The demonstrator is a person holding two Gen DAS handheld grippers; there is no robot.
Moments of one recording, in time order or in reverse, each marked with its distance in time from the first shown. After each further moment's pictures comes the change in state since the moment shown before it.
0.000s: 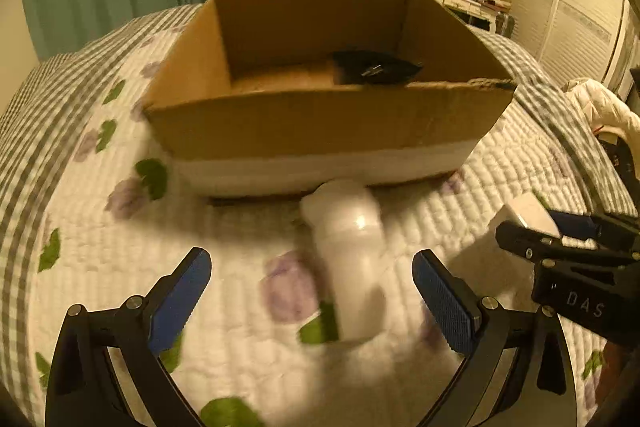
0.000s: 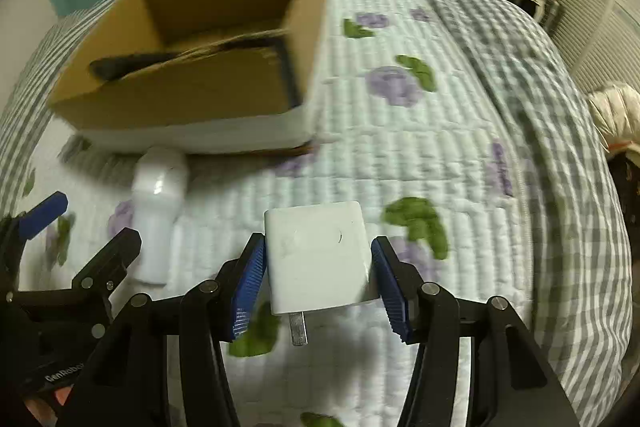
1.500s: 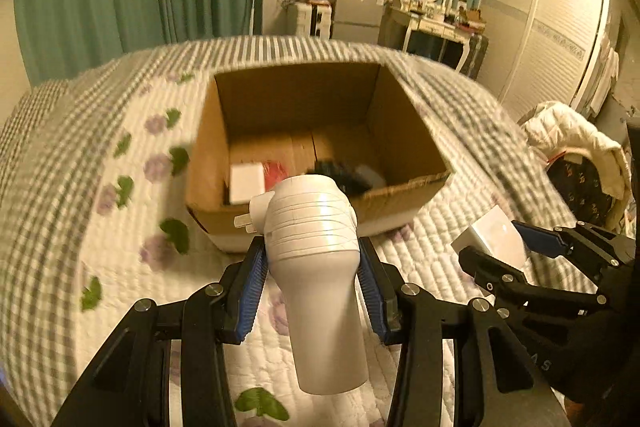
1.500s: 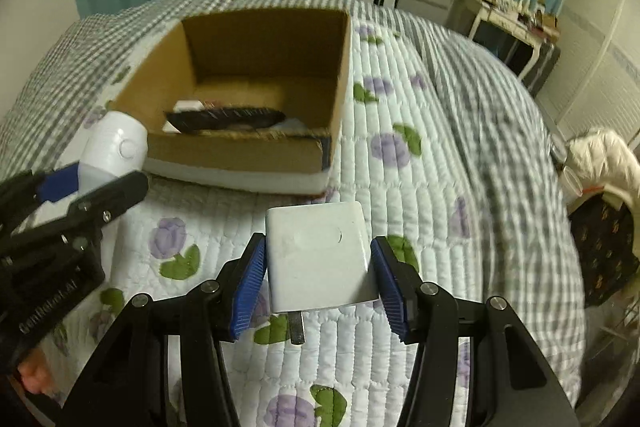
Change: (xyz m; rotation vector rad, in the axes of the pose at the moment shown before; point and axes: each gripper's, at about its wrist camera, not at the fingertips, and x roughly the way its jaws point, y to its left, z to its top) left arm -0.085 0.017 0.044 0.017 -0.077 -0.093; right arm -0.076 0.032 0.010 -0.104 -0.121 -0.040
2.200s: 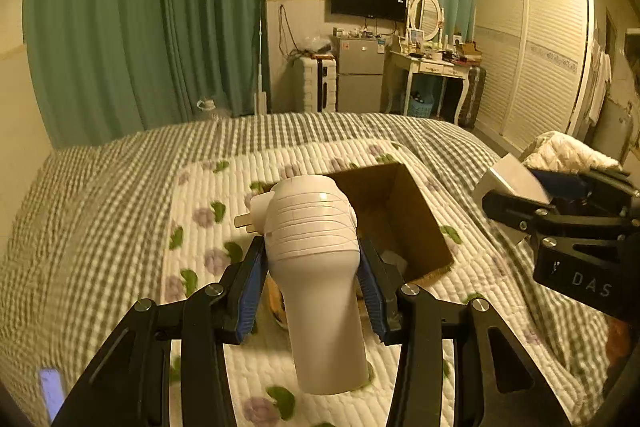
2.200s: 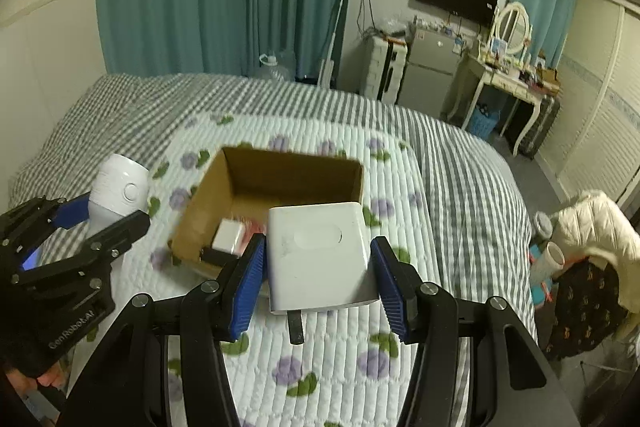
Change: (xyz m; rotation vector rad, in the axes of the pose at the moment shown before) left arm -0.063 0.031 0.073 0.074 -0.169 0.057; right arm -0.100 0.020 0.095 -0.043 -0.214 0.015
